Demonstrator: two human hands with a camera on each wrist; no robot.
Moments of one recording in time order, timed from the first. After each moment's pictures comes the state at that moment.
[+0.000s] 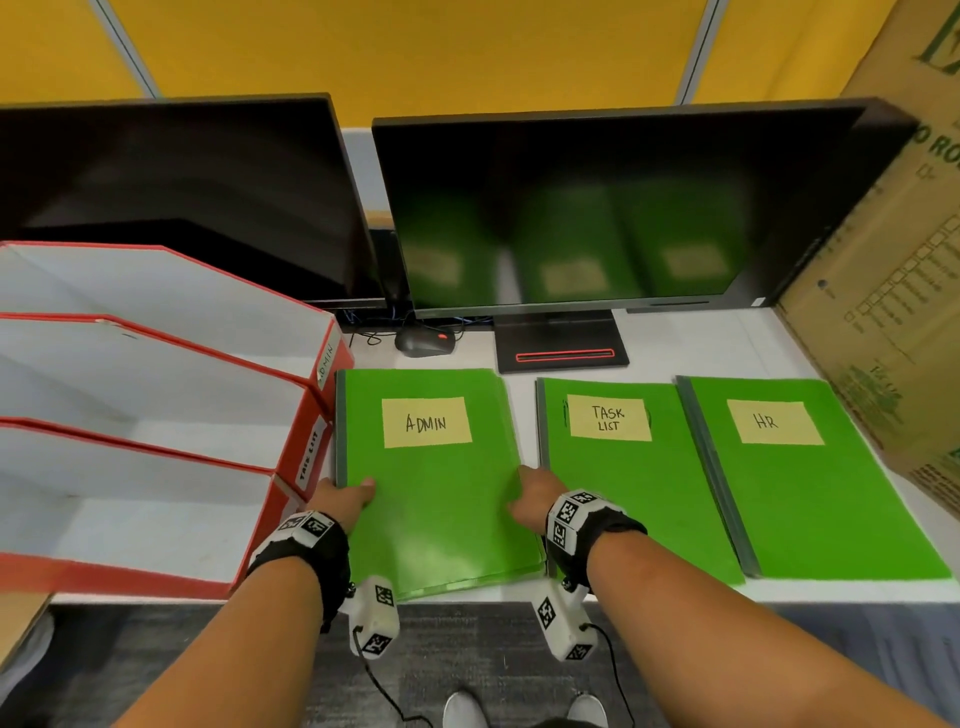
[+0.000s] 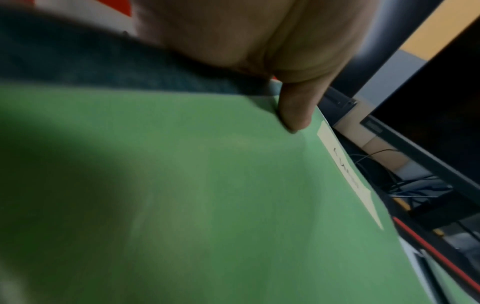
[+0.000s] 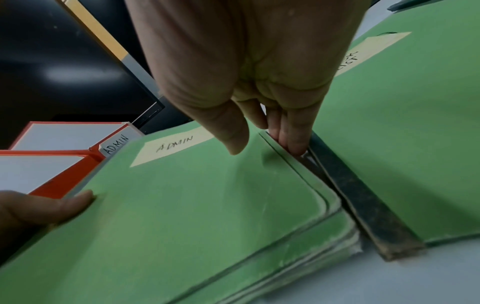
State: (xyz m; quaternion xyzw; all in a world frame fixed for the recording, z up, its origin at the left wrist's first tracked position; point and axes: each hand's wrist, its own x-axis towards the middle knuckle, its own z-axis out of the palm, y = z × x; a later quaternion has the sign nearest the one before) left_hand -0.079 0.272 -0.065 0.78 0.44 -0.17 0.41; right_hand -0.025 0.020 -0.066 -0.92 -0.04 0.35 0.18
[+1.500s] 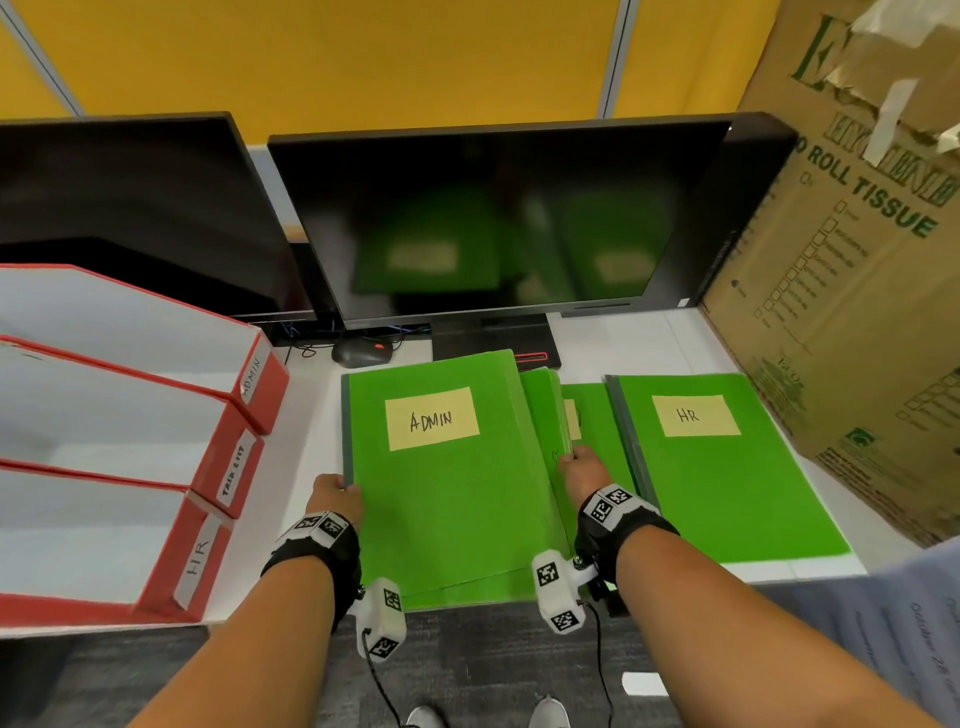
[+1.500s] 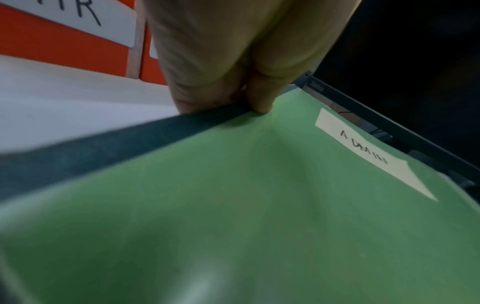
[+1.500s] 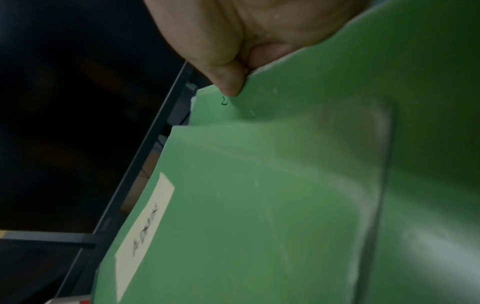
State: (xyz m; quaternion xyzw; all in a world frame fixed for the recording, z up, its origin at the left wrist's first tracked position) left_hand -0.062 0.175 -0.063 0.82 0.40 -0.10 0.40; right_hand -0.007 -0.115 -0.054 -0.84 0.23 0.19 0.46
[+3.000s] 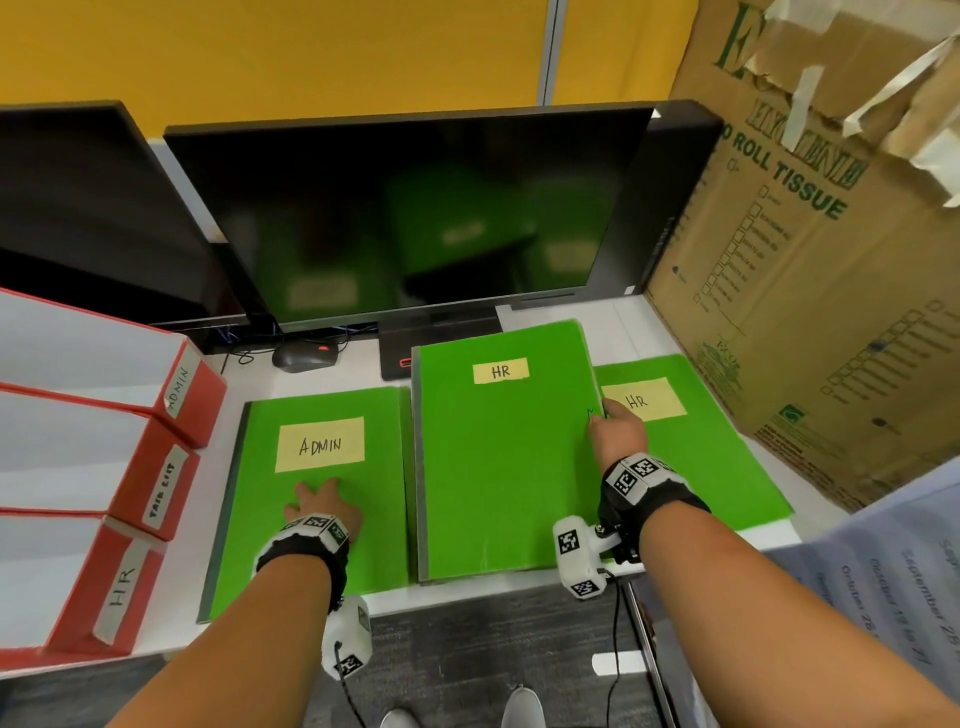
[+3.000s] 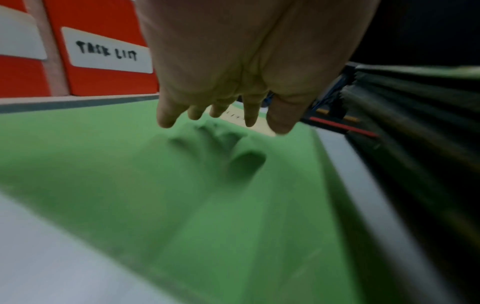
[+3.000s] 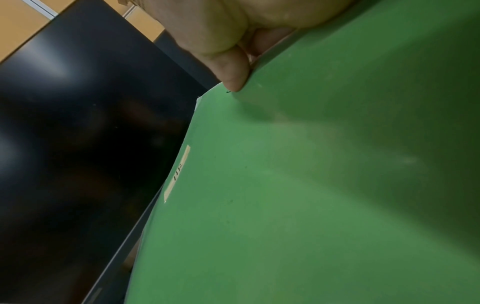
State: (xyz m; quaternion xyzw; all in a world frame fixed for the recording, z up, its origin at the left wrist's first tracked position) left_hand -0.045 0.127 -0.076 0.90 0.29 -0.26 0.18; right_hand 0.010 -0.204 -0.022 -0.82 0.28 0.02 0.49
